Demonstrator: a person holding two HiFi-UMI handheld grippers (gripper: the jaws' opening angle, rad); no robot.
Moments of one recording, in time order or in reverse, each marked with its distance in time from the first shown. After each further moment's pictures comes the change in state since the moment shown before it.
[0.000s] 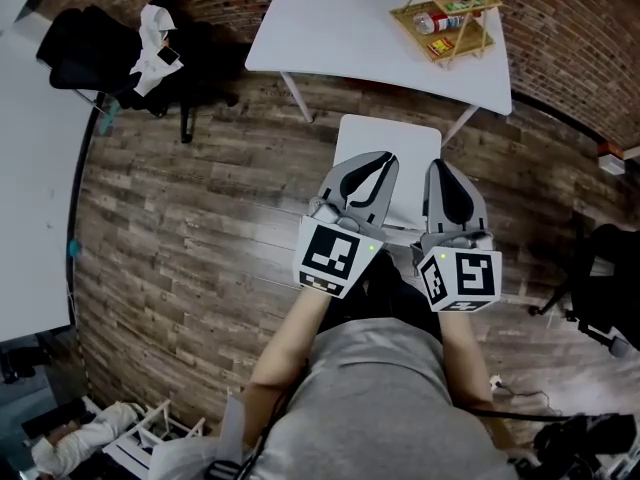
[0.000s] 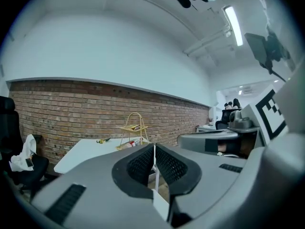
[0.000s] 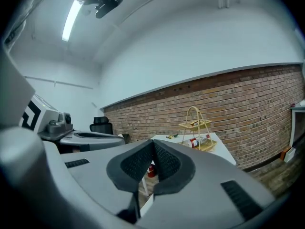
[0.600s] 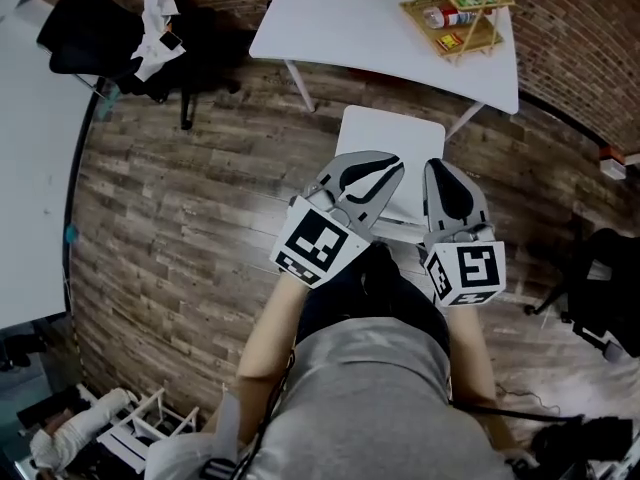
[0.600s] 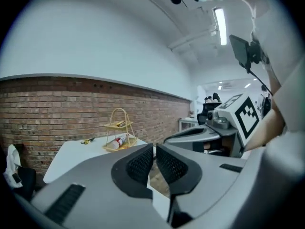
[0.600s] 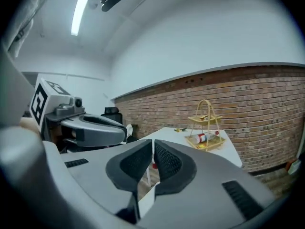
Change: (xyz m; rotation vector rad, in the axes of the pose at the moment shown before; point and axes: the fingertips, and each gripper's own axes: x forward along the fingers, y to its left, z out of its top) left arm -0.010 -0.008 -0.008 0.097 0.066 -0.221; right arm 0.009 0.014 -0.022 -0.085 0.102 0.116
